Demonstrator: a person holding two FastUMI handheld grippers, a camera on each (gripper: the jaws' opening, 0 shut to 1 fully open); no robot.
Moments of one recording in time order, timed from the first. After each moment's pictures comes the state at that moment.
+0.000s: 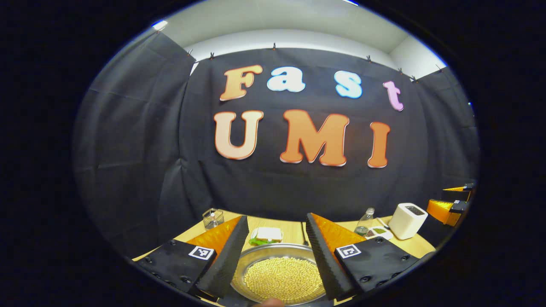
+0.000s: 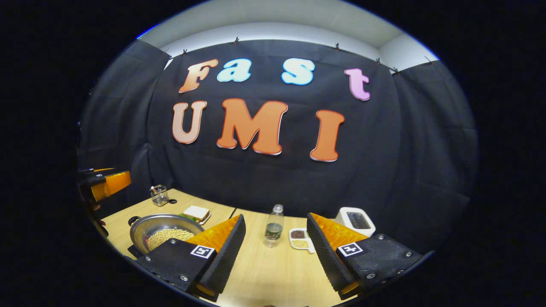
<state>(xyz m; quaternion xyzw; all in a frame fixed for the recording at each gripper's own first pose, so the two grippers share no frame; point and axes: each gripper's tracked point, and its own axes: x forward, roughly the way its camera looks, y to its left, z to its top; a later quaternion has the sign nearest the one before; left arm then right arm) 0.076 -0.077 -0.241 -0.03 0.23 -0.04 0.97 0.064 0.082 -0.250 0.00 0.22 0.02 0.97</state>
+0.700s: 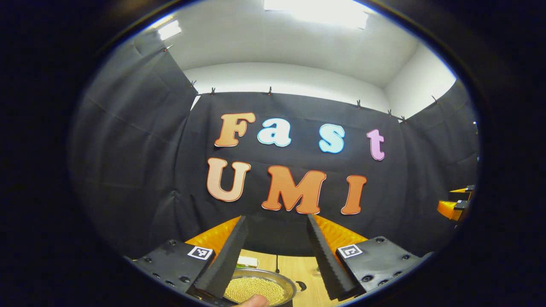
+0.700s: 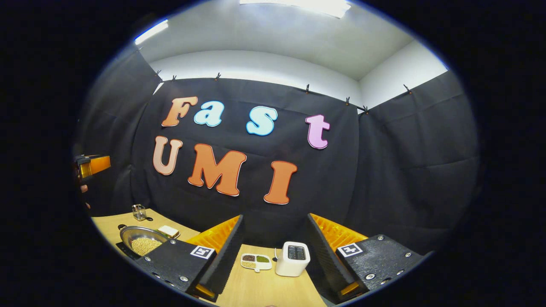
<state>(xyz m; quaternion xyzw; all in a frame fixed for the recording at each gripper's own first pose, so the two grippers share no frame) 0.035 -0.090 -0.074 -0.07 0.11 -0.04 0.99 0.026 -0.068 -0.112 -0.02 0.13 -0.03 0.99</state>
